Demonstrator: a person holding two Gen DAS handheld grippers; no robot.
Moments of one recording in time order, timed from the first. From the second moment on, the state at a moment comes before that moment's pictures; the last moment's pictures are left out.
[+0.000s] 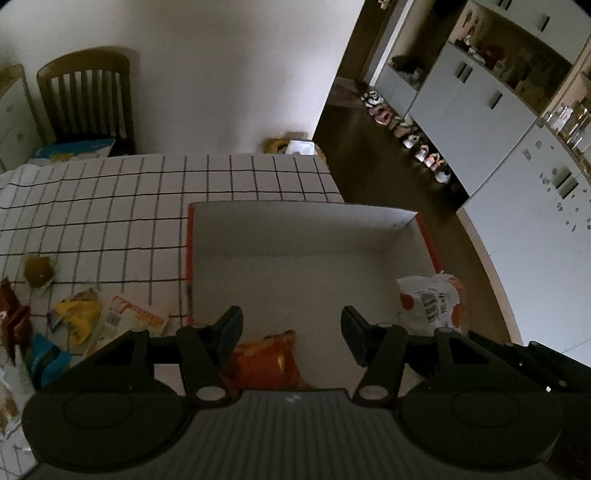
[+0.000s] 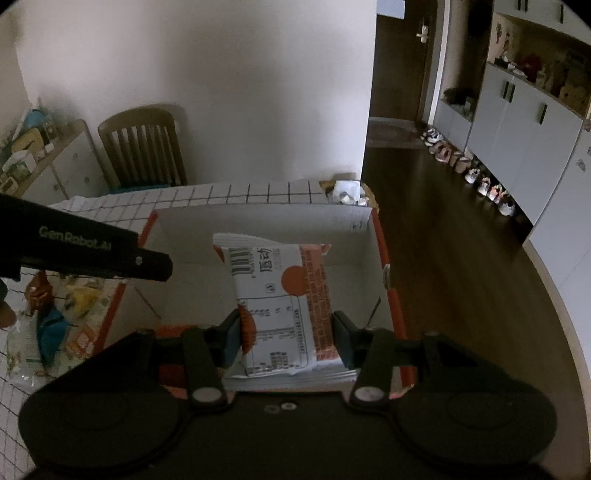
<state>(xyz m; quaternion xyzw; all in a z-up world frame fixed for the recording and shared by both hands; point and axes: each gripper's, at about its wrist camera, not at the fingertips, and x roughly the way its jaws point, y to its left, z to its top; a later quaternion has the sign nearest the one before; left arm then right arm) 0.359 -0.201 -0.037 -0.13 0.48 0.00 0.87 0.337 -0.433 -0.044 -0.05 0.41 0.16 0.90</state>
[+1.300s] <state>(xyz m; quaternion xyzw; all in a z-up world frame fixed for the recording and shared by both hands) 0.310 -0.207 -0.056 -0.10 0.49 0.01 0.87 0.342 -0.435 -0.059 -0.10 0.44 0.21 0.87</state>
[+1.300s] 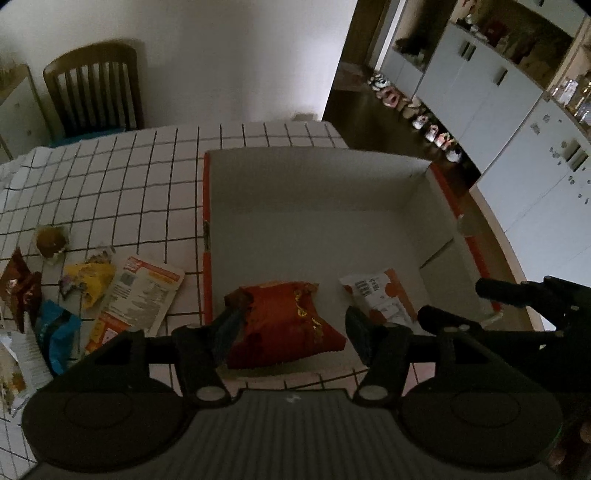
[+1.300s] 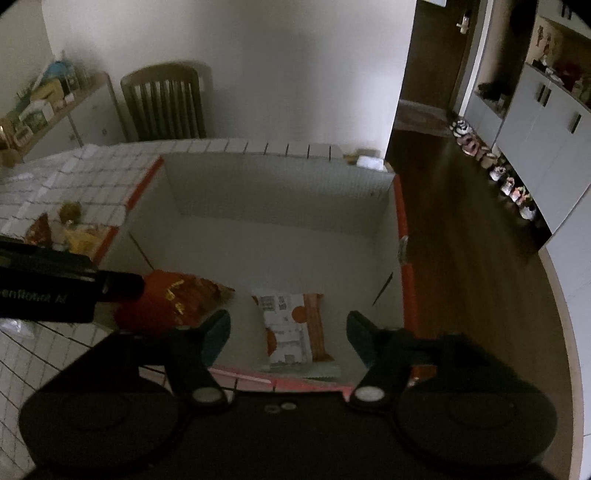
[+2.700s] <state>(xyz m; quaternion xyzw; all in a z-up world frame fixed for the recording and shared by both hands) 0.156 -0.073 0.008 -0.09 0.40 -0.04 0.91 0.189 -0.339 0.026 -0.03 0.33 0.23 0.92</state>
